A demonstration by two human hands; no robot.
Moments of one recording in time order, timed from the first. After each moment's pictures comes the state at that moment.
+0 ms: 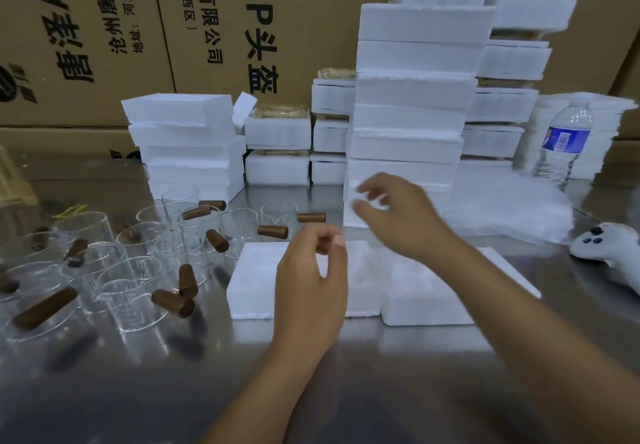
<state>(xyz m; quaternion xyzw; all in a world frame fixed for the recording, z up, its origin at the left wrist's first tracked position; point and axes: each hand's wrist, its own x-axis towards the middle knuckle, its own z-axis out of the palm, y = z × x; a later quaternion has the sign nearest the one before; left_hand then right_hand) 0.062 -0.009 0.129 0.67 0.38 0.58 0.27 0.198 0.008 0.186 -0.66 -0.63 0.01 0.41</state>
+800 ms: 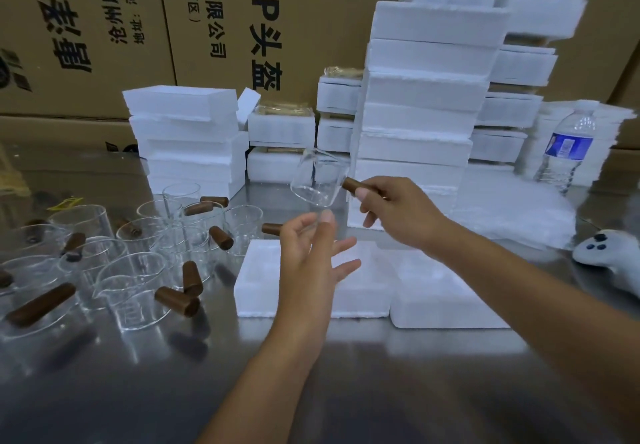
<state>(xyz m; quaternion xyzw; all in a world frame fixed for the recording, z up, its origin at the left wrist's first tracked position) 0.055 -0.003 0.146 0.44 0.29 0.58 0.62 0.198 0.028 0.190 -0.63 -0.65 0.13 0.41</state>
